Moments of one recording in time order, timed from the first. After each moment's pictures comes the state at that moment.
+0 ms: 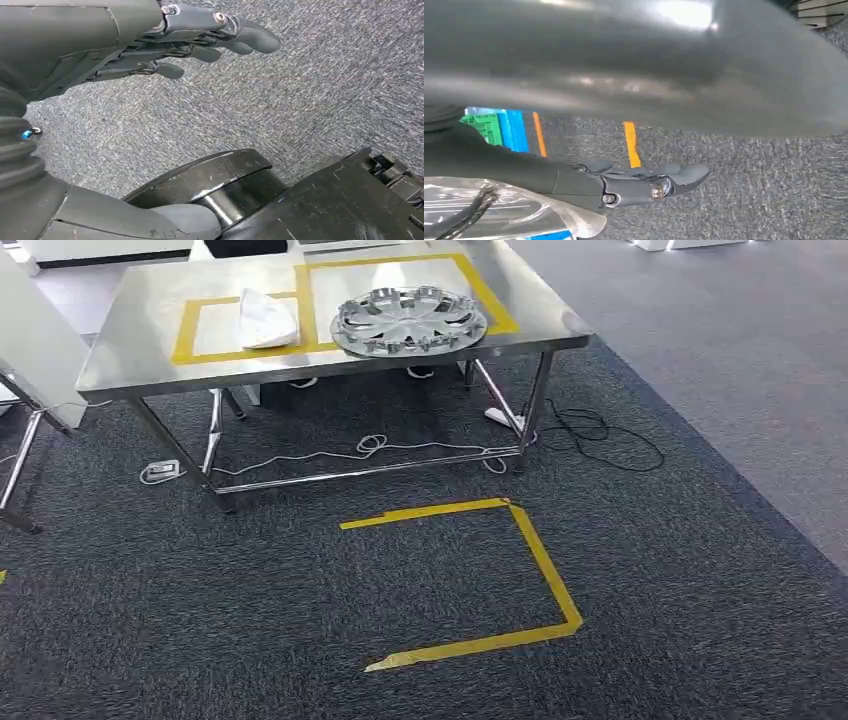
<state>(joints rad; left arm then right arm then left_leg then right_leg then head) -0.04 -0.23 0.50 -0.20 -1.16 0.23 -0.23 -0.02 0.19 -0.84 -0.20 0.95 -0.45 -0.01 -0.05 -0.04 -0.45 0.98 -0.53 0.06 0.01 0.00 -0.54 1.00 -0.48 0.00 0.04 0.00</state>
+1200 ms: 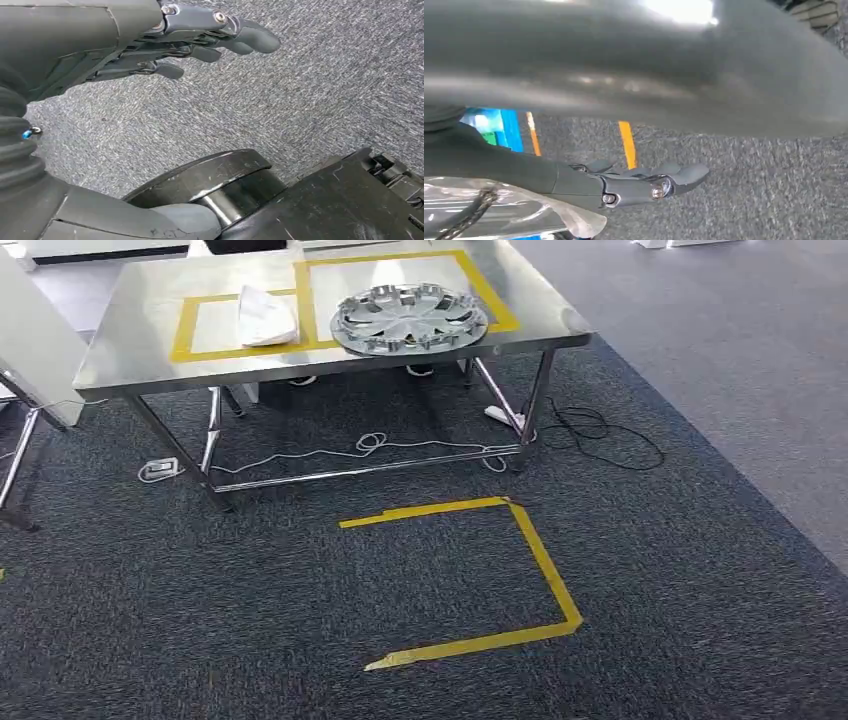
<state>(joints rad) -0.04 -0.23 0.50 -0.20 -1.16 0.24 -0.24 -0.02 0.19 -0.89 -0.20 0.91 -0.41 -0.05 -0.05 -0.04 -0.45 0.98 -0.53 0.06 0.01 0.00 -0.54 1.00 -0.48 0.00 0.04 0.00</state>
